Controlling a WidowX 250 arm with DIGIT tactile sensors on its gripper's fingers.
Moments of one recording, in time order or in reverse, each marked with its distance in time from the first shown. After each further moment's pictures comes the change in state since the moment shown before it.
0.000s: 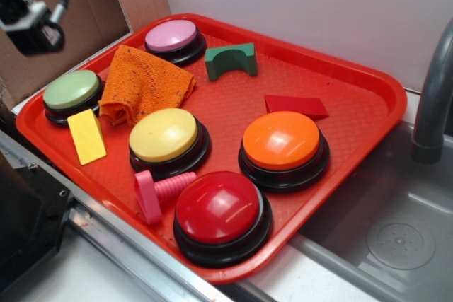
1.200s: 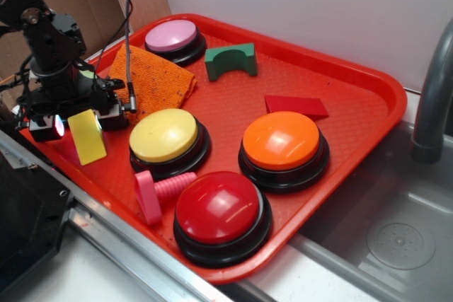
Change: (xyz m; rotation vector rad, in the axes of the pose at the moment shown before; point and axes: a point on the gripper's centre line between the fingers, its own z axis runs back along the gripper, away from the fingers) arm 0.039 0.039 -0.142 0.261 -0.098 0.329
